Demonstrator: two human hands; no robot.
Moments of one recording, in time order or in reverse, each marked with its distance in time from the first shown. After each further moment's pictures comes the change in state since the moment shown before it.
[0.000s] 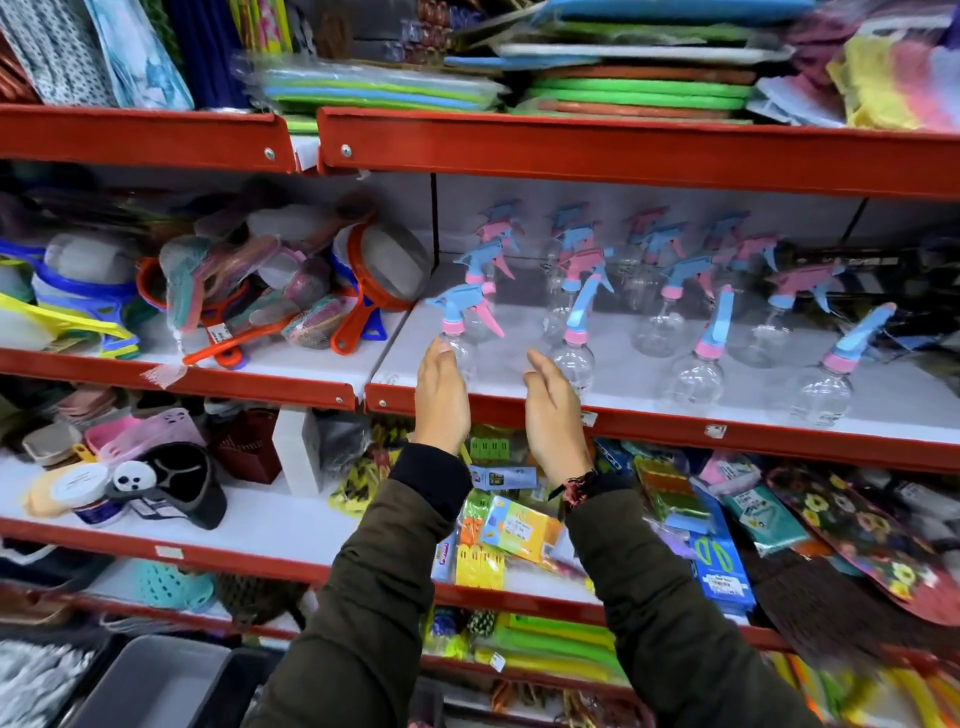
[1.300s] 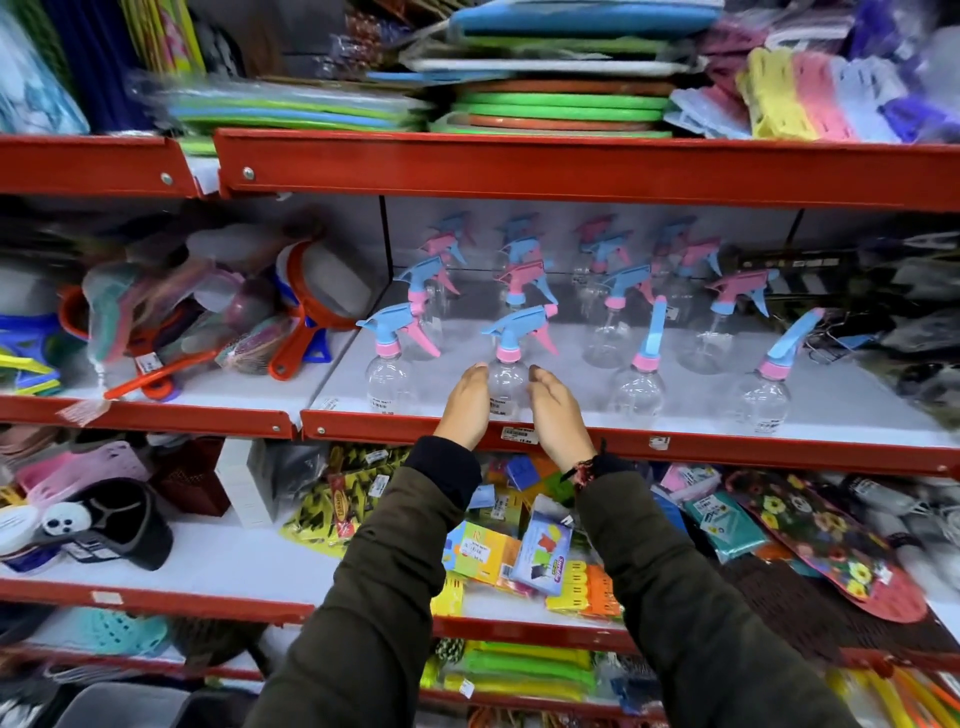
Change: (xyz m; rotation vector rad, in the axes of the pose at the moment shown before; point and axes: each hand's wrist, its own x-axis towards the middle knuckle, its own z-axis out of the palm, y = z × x) left_hand 0.022 0.006 0.092 0.134 -0.335 -0.187; right_hand 0.063 0.019 -0.064 -0.034 -0.043 0.124
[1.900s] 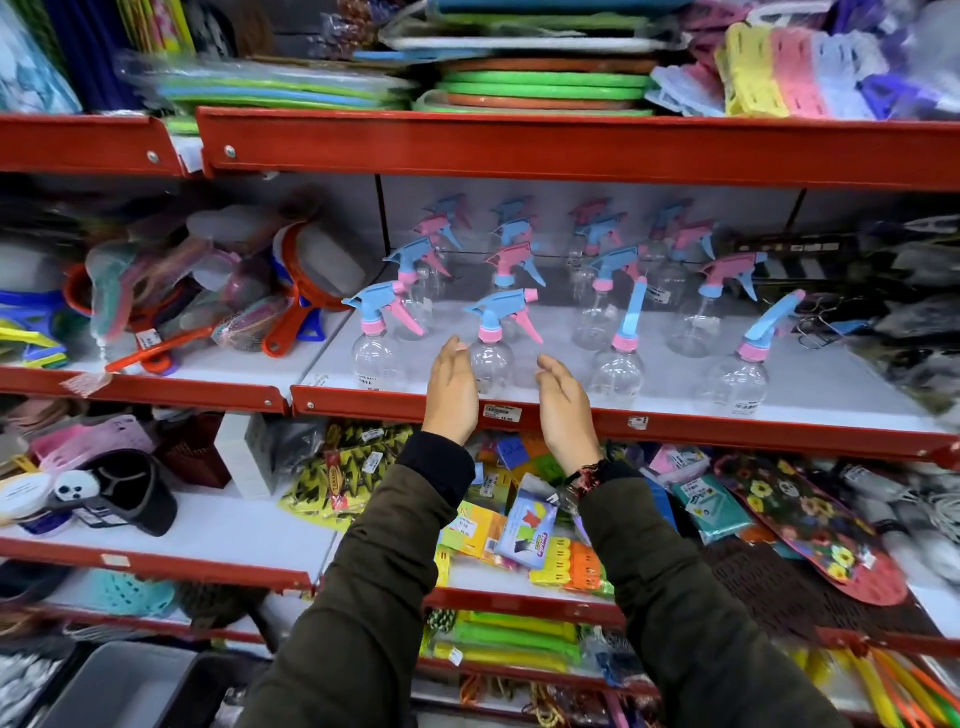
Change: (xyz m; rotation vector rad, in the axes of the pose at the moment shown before) left_hand -0.037 -0.007 0.020 -0.017 0.214 0.139; right_hand -0.027 0.022 -0.034 0.097 0.046 -0.041
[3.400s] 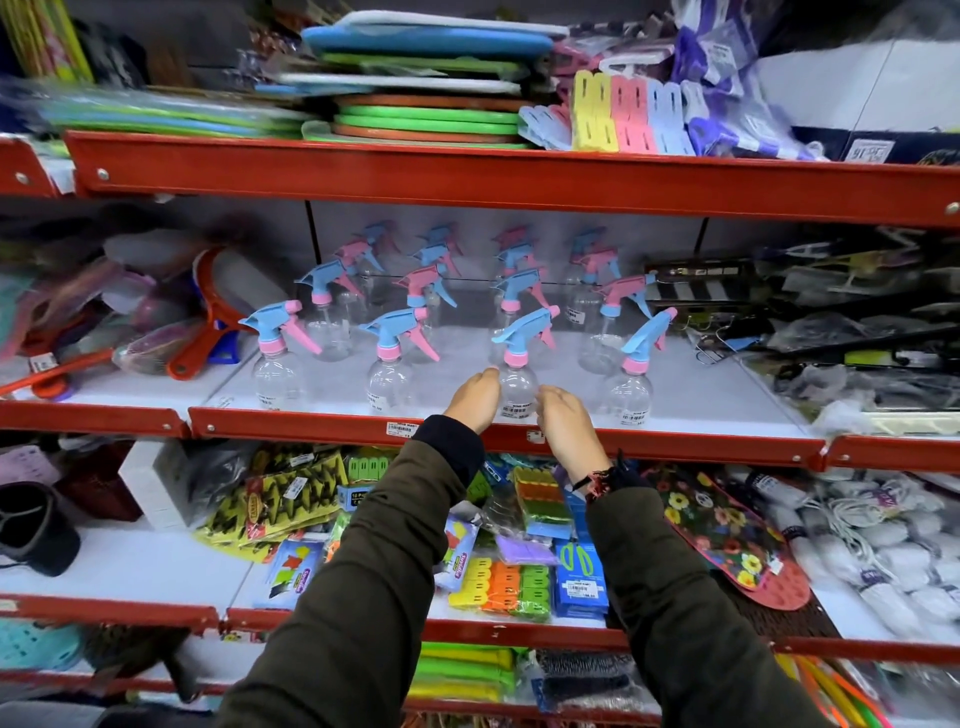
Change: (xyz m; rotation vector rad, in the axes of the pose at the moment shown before) left_hand 0.002 0.030 0.134 0.265 -0.329 -0.140; right_hand 0.016 -0.001 -0.125 -0.114 -0.017 0.120
